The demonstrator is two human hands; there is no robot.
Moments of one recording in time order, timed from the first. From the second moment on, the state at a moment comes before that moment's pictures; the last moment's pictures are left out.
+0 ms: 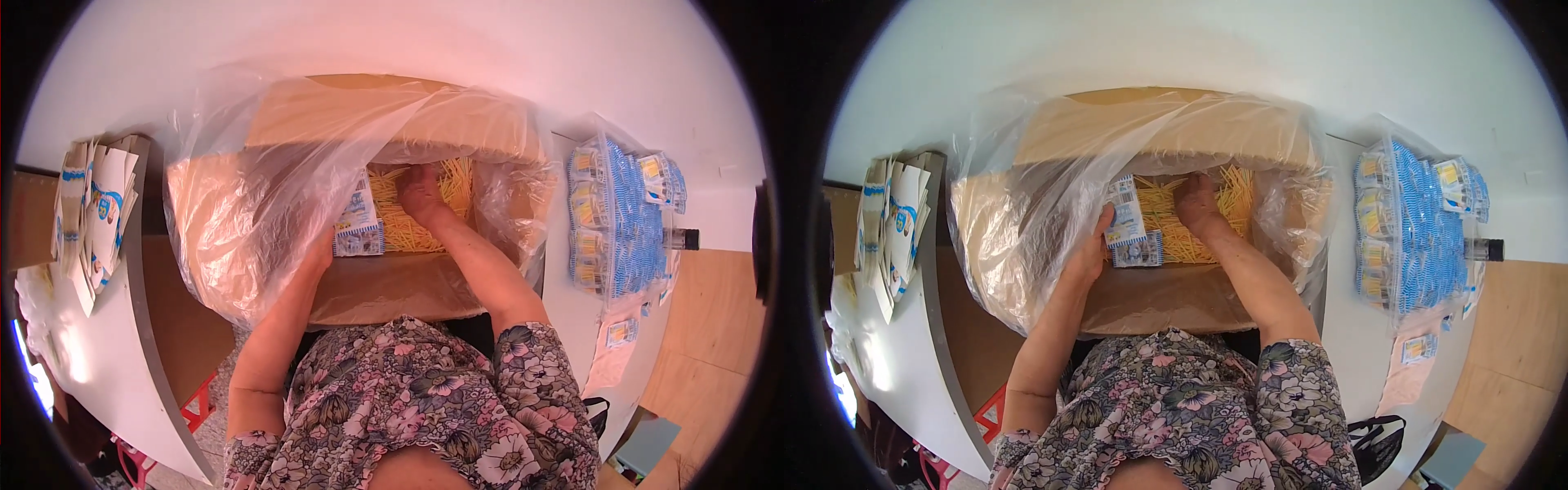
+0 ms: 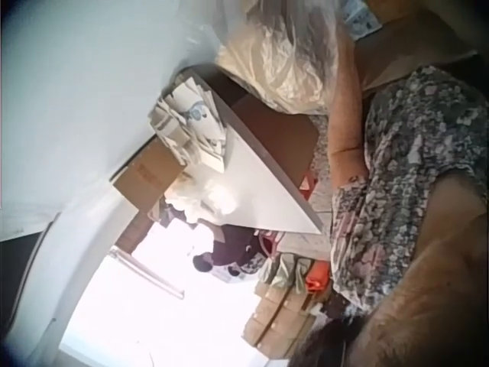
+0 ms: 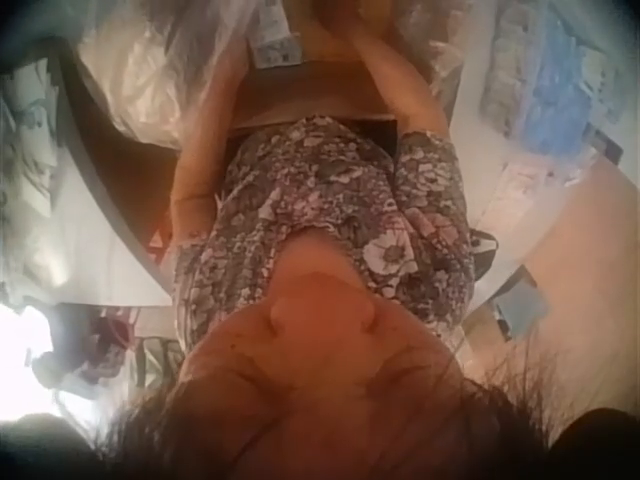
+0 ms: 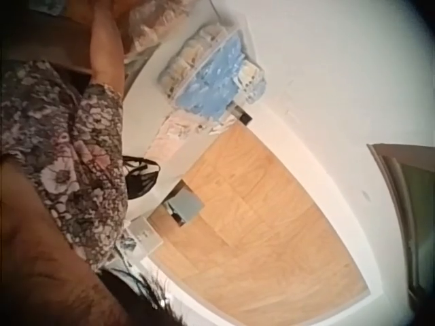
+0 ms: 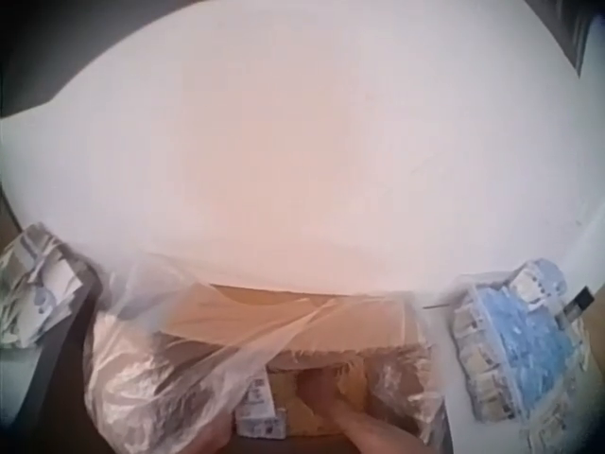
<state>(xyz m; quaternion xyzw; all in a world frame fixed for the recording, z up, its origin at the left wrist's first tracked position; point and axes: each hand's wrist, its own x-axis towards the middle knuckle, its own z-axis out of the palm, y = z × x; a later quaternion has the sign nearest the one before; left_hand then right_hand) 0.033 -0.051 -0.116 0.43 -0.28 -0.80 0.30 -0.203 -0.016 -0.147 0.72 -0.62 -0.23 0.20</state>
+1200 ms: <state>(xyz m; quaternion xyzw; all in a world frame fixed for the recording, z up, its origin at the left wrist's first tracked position) 0.014 -0.049 -0.035 0.43 -0.29 -0.80 0.30 -0.232 0.004 -0.087 0.62 -0.77 -0.06 -0.12</state>
